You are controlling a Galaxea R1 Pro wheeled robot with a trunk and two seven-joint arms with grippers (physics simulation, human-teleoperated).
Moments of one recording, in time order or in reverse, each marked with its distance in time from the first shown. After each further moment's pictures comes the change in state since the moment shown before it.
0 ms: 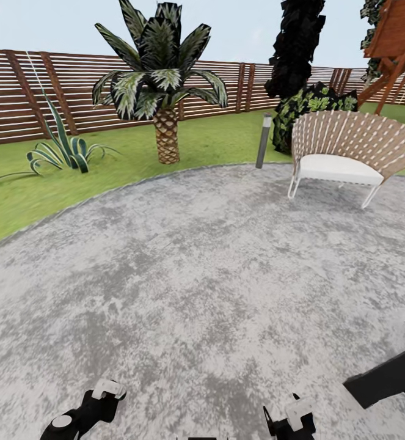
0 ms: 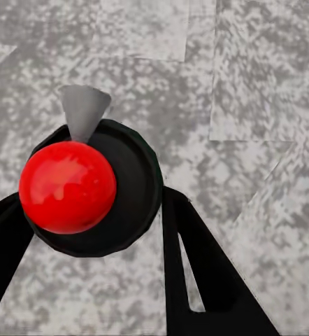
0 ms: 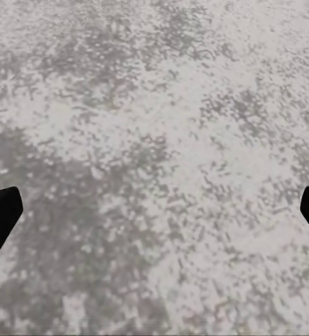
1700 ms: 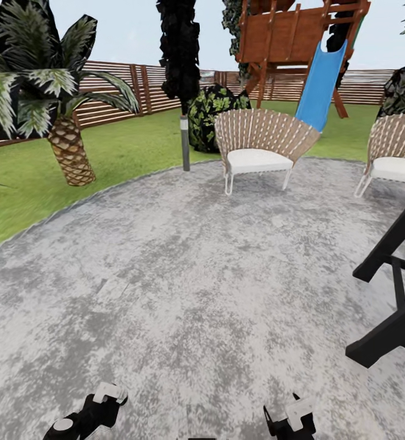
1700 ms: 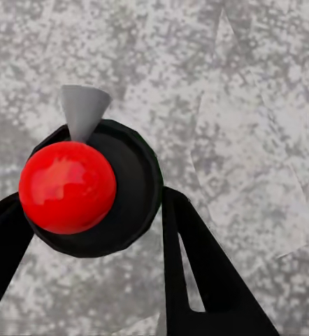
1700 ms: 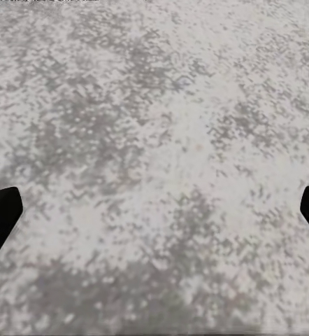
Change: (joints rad) left arm 0.000 -0.004 -0.002 0.027 0.000 -0.002 0.000; right arm 0.000 0.000 0.000 0.001 -0.001 0.000 0.000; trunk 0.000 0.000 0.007
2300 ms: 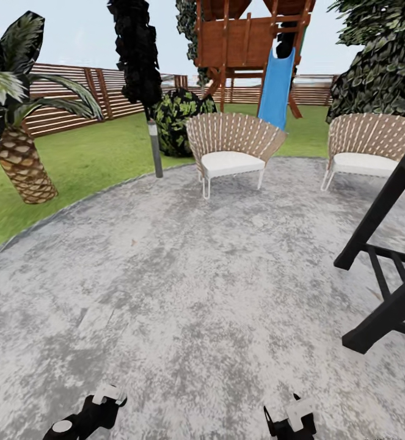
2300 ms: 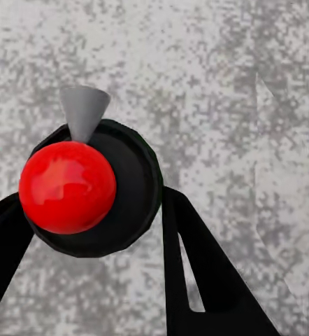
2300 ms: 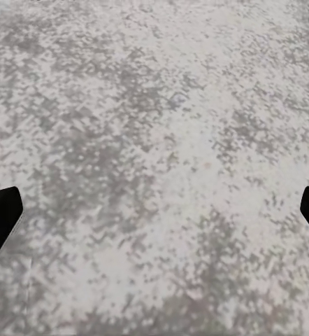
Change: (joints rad) left arm 0.005 0.003 -0.001 0.000 -0.001 -0.002 0.000; right arm 0.000 0.000 -0.002 0.001 0.000 0.000 -0.001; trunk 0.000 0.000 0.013
